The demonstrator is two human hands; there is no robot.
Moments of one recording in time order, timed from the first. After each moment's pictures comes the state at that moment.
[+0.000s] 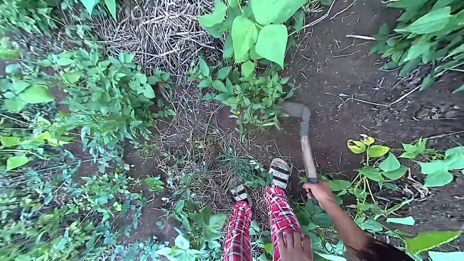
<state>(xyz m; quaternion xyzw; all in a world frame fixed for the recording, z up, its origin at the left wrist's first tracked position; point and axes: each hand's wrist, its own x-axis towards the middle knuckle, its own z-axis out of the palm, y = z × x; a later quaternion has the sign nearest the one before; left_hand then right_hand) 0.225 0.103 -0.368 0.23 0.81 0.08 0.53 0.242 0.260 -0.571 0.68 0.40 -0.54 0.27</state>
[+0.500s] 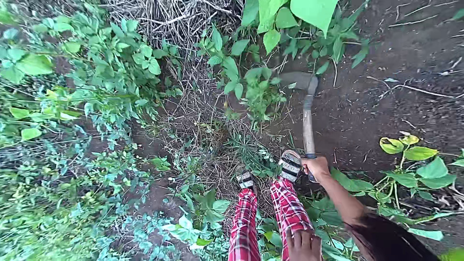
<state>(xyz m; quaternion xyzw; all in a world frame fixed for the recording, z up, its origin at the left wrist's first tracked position) 0.241 0.106 -0.378 0.17 0.84 0.13 0.50 0.173 0.252 -0.631 0.63 0.46 -0.52 0.34</state>
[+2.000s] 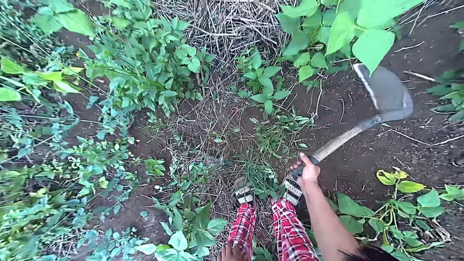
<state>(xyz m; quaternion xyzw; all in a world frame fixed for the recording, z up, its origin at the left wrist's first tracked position) 0.155 -0.127 -0.387 -0.01 0.82 0.02 0.57 0.044 0.177 -0.574 0.67 0.30 -0.67 -0.10</state>
